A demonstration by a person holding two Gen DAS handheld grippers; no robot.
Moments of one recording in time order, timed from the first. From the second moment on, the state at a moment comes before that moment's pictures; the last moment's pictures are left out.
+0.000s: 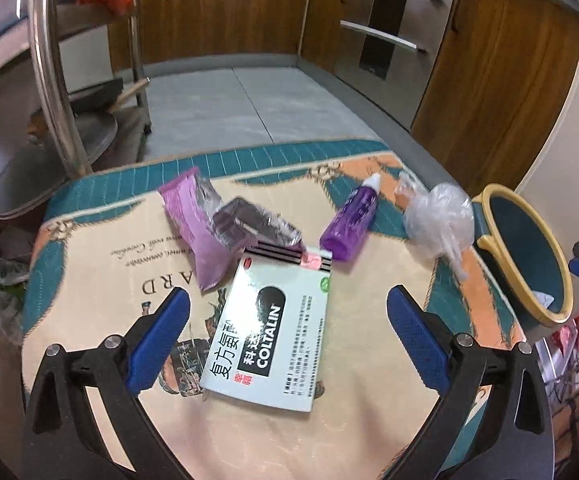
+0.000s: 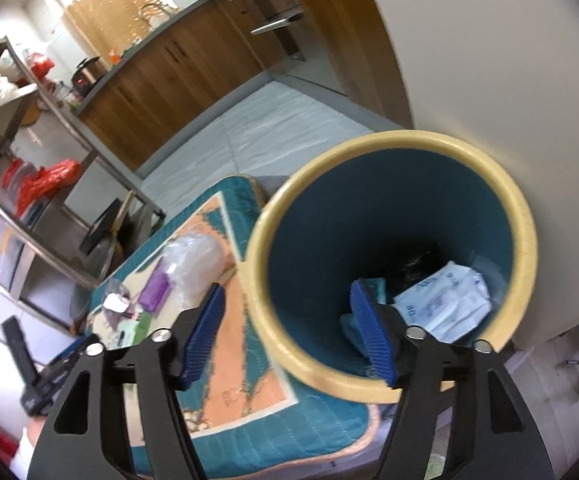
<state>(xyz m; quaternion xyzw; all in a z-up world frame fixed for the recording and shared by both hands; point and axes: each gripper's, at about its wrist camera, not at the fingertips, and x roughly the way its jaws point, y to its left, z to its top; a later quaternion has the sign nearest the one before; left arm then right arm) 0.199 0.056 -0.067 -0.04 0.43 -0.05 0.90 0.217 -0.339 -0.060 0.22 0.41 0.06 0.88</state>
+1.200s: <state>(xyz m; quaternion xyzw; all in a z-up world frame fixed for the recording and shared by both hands) 0.189 0.053 -0.115 0.01 0.51 -0.09 0.85 0.336 -0.189 -0.103 0.05 0.49 0.14 0.86</state>
